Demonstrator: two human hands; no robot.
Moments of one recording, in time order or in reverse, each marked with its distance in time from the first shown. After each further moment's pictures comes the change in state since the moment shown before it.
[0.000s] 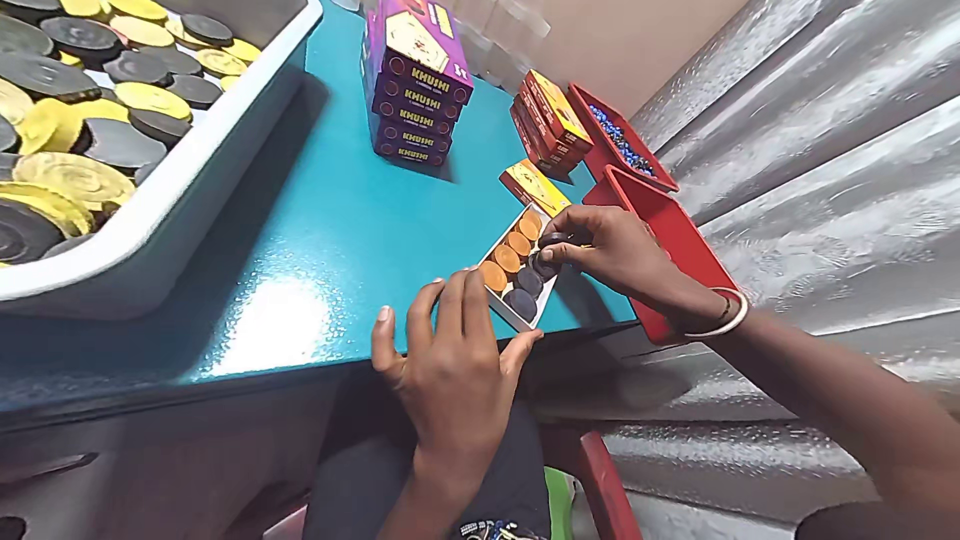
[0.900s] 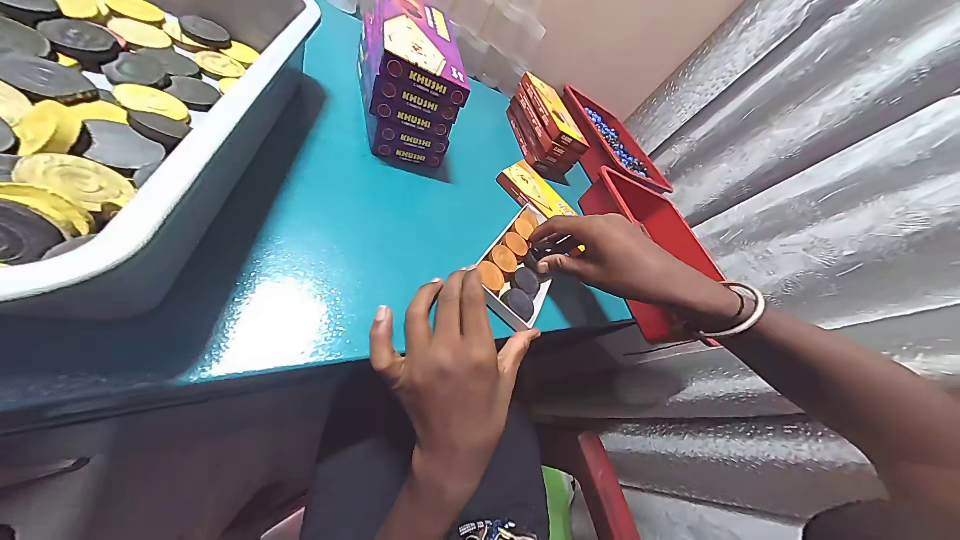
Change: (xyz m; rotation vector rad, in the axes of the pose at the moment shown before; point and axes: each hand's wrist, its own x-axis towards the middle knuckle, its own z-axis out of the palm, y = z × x) left_hand 0.001 -0.002 -0.001 -0.007 0.003 0.007; right_hand 0.000 -0.011 -0.011 -0.266 -0.196 -0.130
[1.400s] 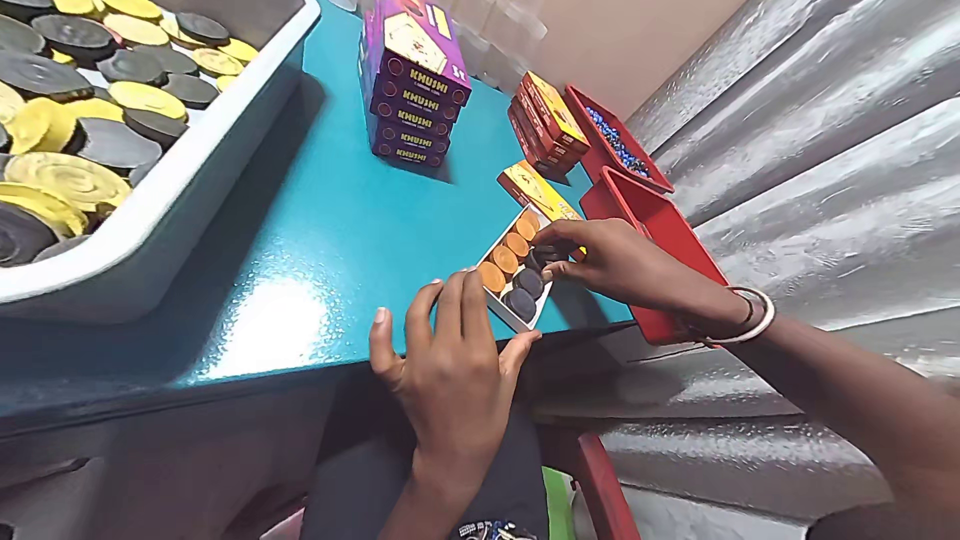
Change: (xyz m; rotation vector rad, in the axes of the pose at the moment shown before) left_hand 0.001 -0.001 0.000 -0.004 -0.002 -0.001; right_hand -0.002 -0.004 0.001 -0.011 -0.012 0.019
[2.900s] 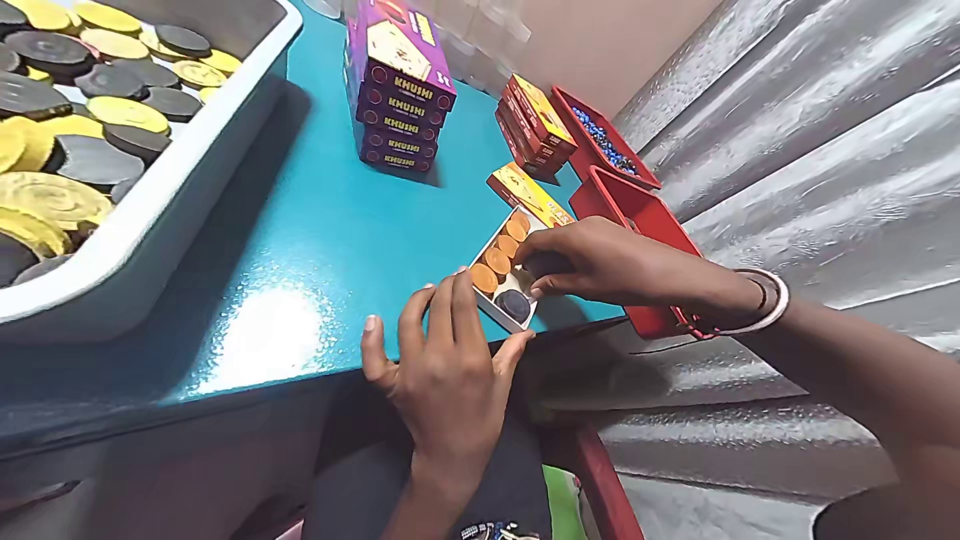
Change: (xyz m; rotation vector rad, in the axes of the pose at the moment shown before) left_hand 0.001 0.000 -0.001 -0.014 0.015 -0.005; right_hand 0.006 -0.025 -0.019 -0.041 -0.197 -0.090
